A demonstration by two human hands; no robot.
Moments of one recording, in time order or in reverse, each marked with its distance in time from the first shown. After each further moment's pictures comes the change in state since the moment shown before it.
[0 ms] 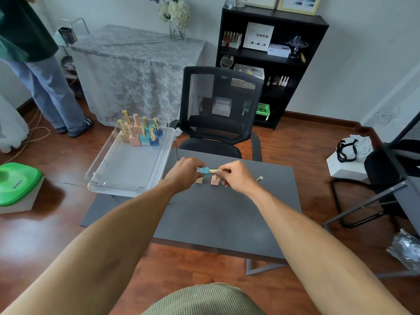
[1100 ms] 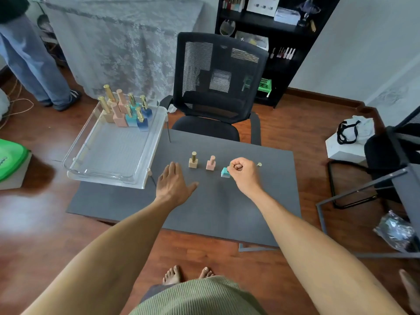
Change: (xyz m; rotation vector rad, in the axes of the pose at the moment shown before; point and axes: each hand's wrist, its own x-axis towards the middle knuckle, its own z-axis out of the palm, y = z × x) left_hand -0.034 -0.036 0.086 0.188 -0.048 -0.366; right_hand 0.004 0.070 0.014 0.101 0.274 0.132
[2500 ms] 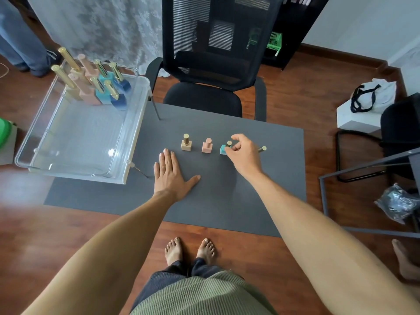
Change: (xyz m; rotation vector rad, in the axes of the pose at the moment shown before) left_hand 0.021 -0.004 0.070 0.053 -0.200 -0.085; right_hand 0.049 0.035 0.020 -0.086 -0.036 0.051
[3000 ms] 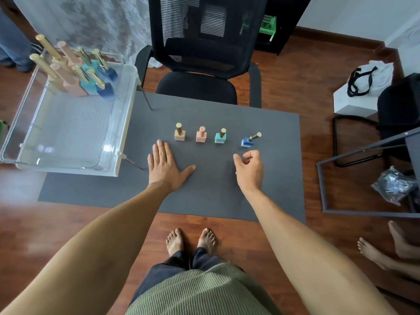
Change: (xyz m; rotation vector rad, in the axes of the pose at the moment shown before) left_hand 0.002 -0.002 0.001 0.029 -0.010 0.006; right_hand -0.064 0.051 0.014 0.204 0.264 0.317
